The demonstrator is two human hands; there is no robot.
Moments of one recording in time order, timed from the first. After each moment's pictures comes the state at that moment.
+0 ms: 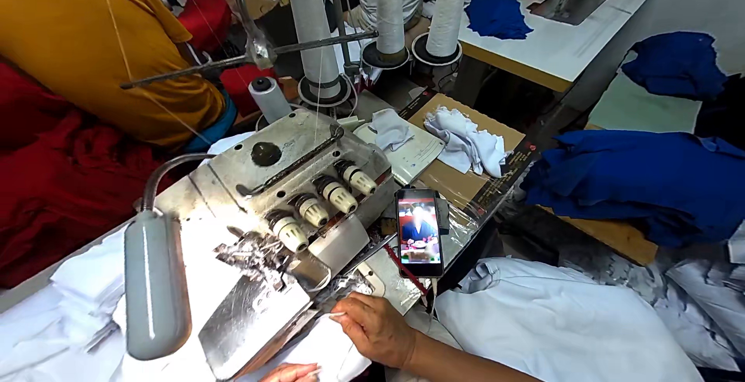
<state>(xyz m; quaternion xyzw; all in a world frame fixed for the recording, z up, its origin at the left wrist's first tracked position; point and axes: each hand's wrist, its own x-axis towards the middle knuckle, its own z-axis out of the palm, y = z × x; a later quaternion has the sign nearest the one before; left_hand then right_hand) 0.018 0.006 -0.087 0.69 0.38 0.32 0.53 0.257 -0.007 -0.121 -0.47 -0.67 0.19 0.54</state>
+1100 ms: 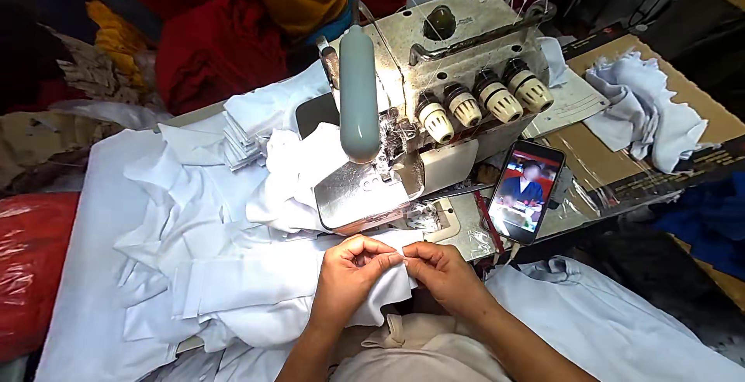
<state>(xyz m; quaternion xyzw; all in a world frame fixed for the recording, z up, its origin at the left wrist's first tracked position) 0.074 -0.013 -0.027 0.59 0.53 0.39 0.46 0.258 -0.033 -0.047 -0.47 -0.44 0.65 0.40</state>
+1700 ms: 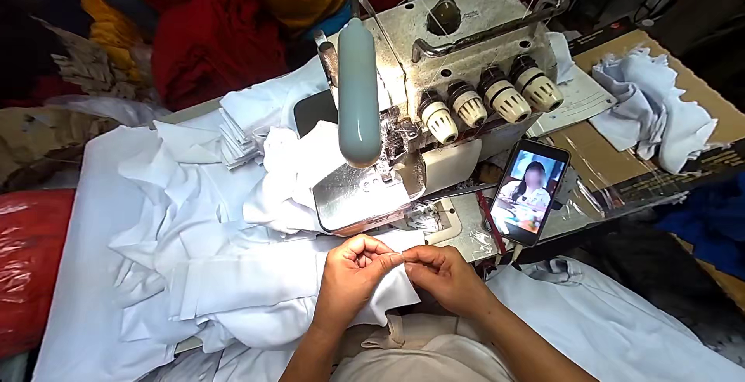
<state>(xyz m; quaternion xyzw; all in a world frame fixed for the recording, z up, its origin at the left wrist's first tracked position) 0.078 -0.011 -0.033 0.55 0.54 0.39 0.49 0.265 -0.030 -0.053 -0.42 -0.51 0.63 0.41</state>
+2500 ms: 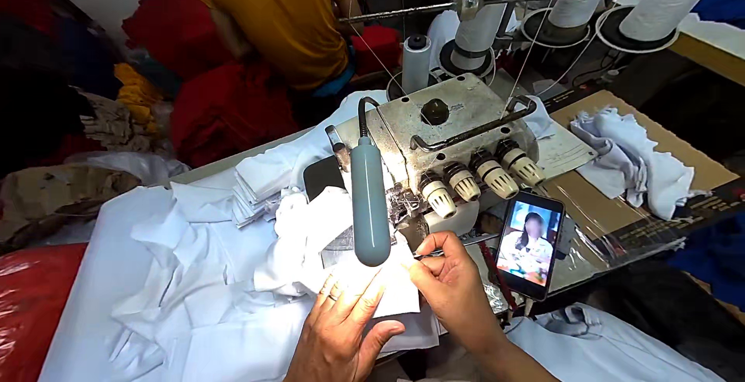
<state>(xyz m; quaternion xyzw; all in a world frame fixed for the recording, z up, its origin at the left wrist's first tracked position) 0.048 0.014 -0.011 0.87 0.39 0.29 0.03 0.242 0.018 -0.003 -0.52 -0.40 0.51 0.55</state>
